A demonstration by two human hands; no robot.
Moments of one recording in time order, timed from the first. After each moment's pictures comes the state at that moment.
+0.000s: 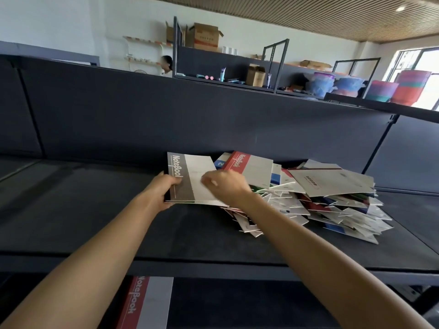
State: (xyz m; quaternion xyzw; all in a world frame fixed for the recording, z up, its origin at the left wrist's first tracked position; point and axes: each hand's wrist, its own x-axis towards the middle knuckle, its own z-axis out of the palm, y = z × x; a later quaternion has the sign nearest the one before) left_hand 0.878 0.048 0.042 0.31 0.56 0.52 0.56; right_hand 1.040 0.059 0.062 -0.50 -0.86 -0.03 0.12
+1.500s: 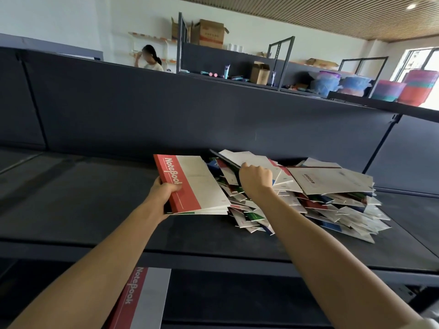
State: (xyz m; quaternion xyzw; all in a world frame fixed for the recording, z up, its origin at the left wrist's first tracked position) left_hand 0.886 0.037 0.010 0.30 0.54 0.56 0.56; right_hand 1.090 0.082 0.055 -0.65 -0.73 -0.21 0.01
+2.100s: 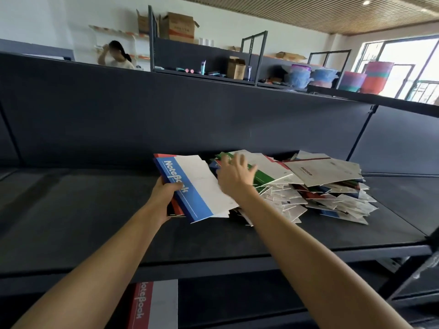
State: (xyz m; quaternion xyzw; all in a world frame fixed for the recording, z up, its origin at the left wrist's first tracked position) left_hand 0.861 0.055 0.016 0.34 0.53 0.52 0.57; right_hand 1.015 0.072 0.060 -0.72 -0.69 -0.06 0.07
